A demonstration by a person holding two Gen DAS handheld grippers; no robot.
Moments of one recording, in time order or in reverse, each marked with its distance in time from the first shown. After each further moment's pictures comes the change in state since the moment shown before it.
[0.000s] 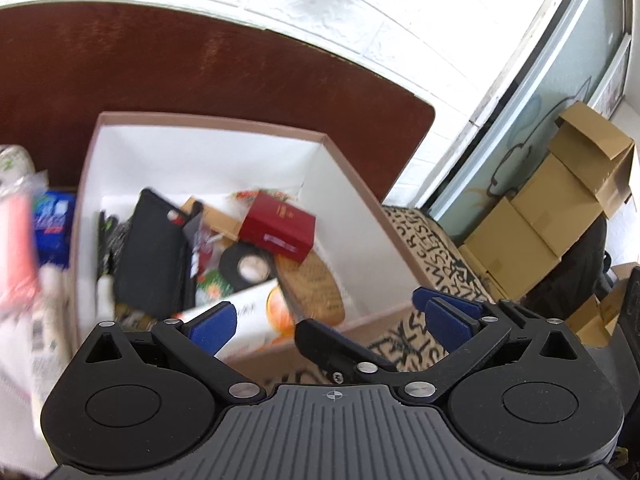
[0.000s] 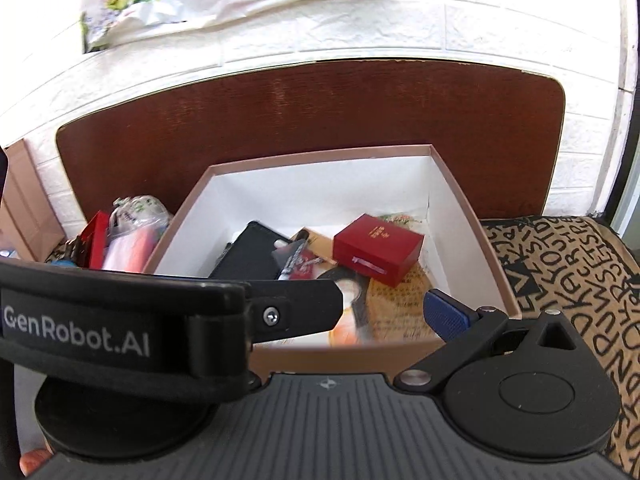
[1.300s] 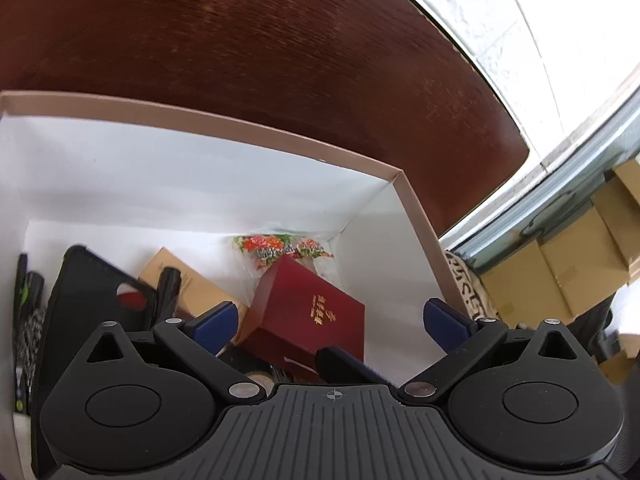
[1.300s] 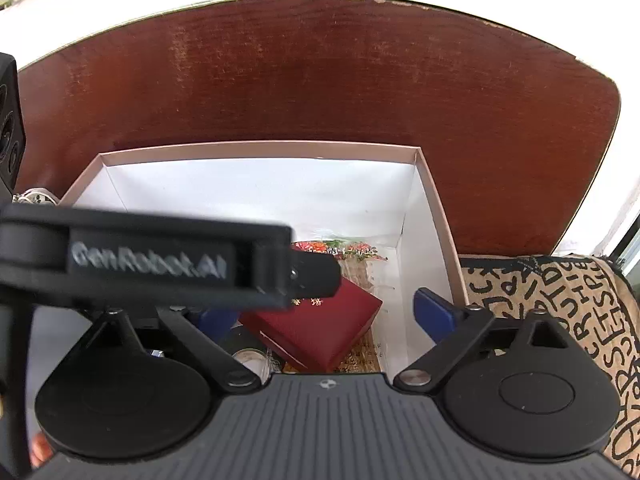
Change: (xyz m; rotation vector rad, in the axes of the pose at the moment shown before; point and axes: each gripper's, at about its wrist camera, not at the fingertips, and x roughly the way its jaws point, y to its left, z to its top) left arm 0.156 0.064 0.096 -0.201 0.069 -0.026; right arm 0.131 -0.051 0.053 -0.085 0.128 -0.071
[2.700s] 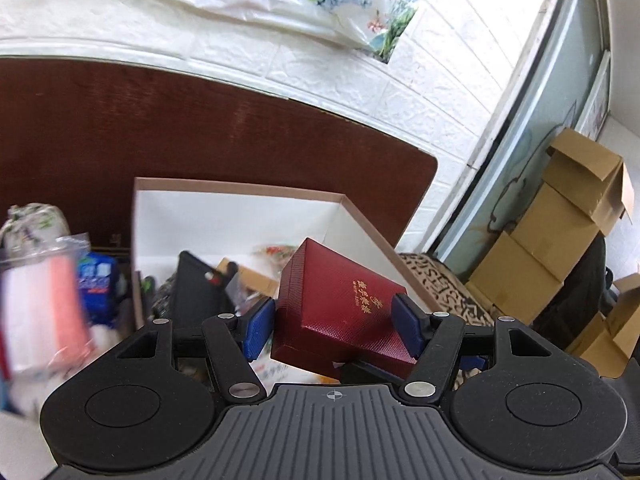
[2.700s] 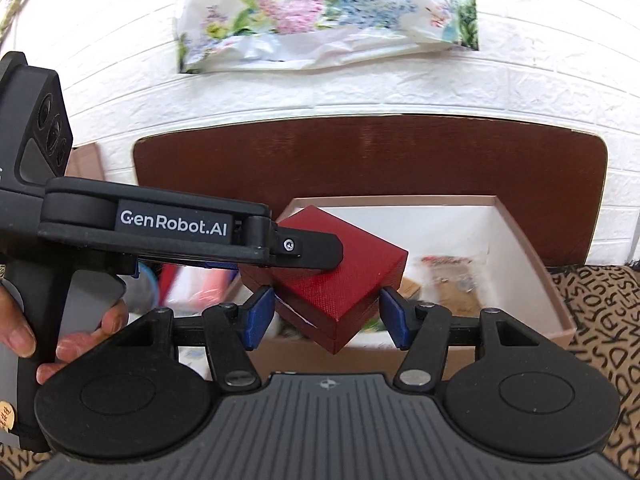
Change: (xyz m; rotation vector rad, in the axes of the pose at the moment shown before) left arm -0.171 -0.019 -0.090 0.258 -0.228 0.004; right arm -0.143 0.087 -0.086 -0.008 -0.314 0.188
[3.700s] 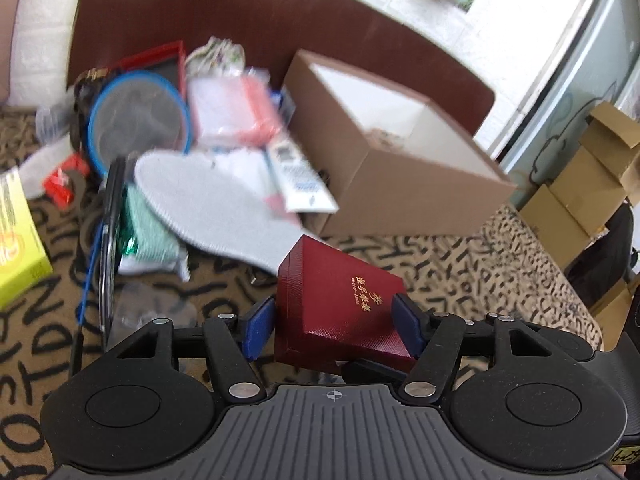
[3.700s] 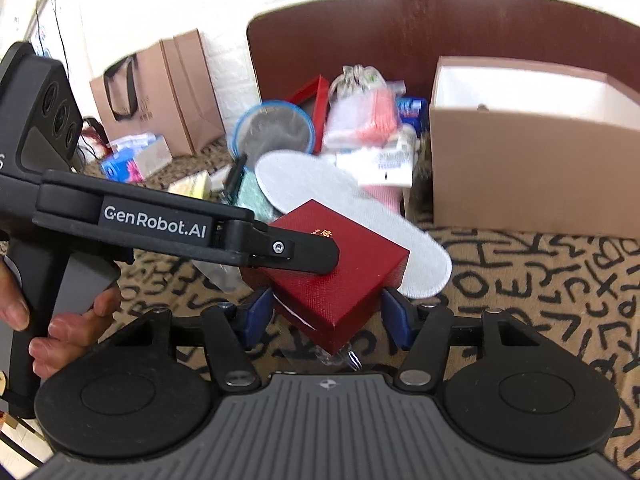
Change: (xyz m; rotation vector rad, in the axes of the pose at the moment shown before) left arm -0.148 0.087 -0.150 -0.085 0.122 0.118; right arm -0.024 0.136 -0.124 0.000 0.203 0.199
